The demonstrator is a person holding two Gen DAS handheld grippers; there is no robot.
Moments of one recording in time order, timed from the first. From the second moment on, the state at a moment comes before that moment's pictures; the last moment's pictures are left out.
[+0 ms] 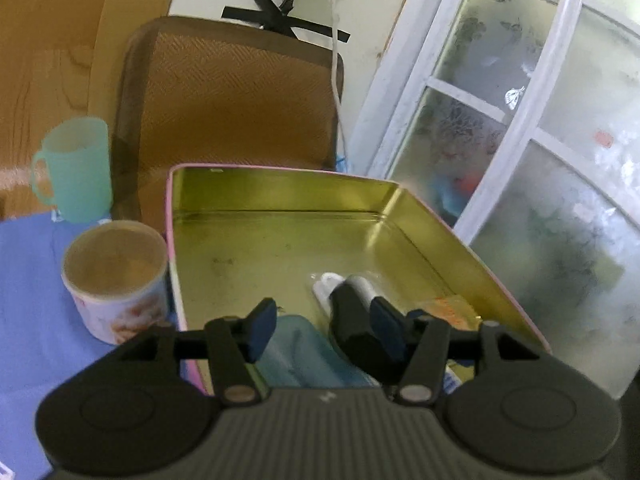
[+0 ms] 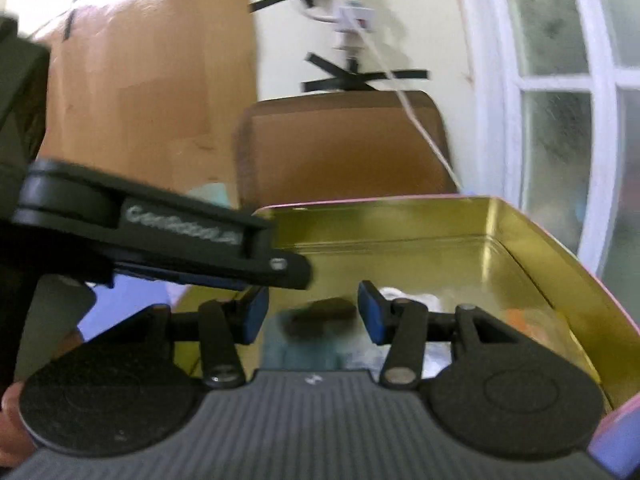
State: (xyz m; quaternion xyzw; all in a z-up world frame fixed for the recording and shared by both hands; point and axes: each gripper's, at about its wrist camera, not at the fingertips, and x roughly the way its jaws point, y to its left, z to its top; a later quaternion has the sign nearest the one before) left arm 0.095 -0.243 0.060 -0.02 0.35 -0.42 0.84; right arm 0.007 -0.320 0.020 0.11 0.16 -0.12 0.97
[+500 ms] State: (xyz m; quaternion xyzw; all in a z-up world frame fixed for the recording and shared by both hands) left arm 0.057 -0.202 0.071 0.02 0.30 -0.40 0.87; right arm -0.009 -0.308 0.019 0.11 0.16 -0.10 0.98
